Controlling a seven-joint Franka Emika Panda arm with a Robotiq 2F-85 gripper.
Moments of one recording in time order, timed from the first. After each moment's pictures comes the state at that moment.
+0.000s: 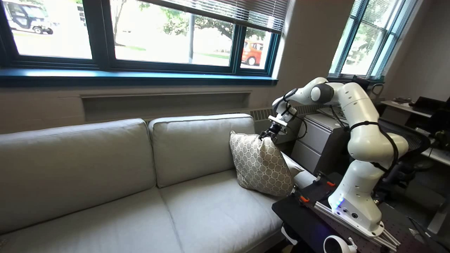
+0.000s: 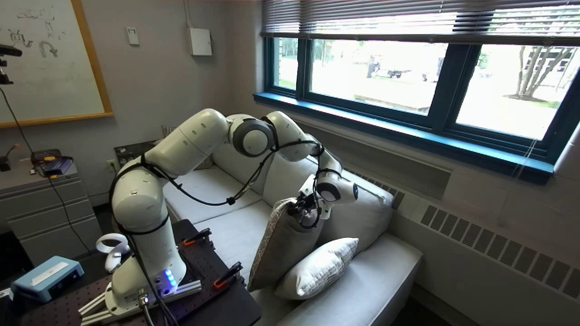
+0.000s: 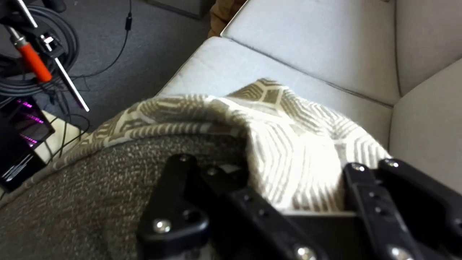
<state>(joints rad) -0.24 0.91 -0.11 -1.51 0.81 1.60 0.42</state>
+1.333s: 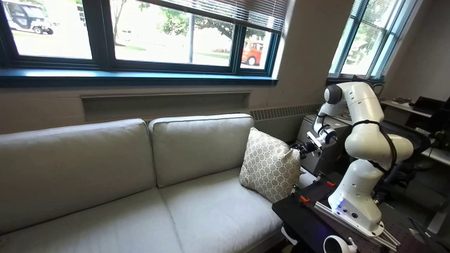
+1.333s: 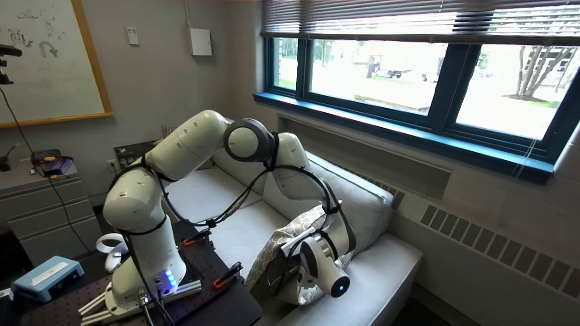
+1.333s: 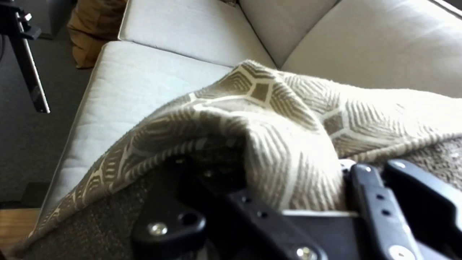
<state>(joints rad) -0.46 0.88 -0.37 -1.93 1.19 1.54 -0.06</state>
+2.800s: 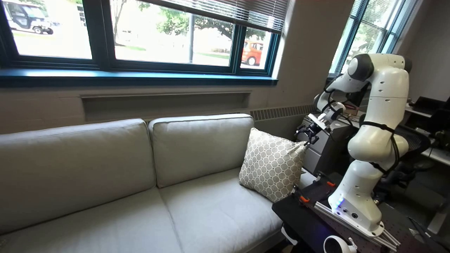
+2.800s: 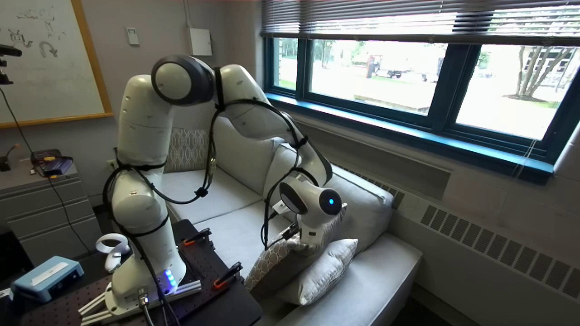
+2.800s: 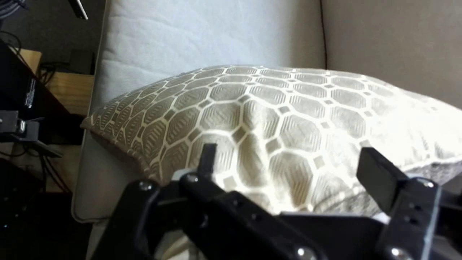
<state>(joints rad) -0.24 0.27 -0.45 -2.32 0.91 2.09 0.14</state>
